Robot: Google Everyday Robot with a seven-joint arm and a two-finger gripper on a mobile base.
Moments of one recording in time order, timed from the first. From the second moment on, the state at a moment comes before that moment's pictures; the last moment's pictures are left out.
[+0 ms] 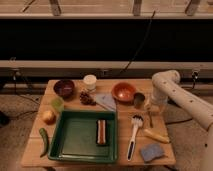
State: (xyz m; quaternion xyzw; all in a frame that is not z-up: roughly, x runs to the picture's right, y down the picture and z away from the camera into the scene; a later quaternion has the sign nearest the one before) arm 0.300 0.147 0.875 -0.30 -0.21 -0.55 0.75
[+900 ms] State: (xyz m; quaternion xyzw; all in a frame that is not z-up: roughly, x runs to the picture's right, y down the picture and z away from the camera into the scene) arm 0.293 0.159 0.892 -0.32 -0.20 -0.56 0.73
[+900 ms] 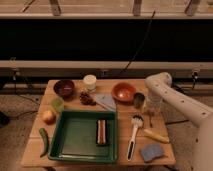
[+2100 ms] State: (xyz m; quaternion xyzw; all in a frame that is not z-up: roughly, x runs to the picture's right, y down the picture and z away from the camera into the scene) arm 0.332 0.116 0.863 -0.30 -0.20 -0.53 0.77
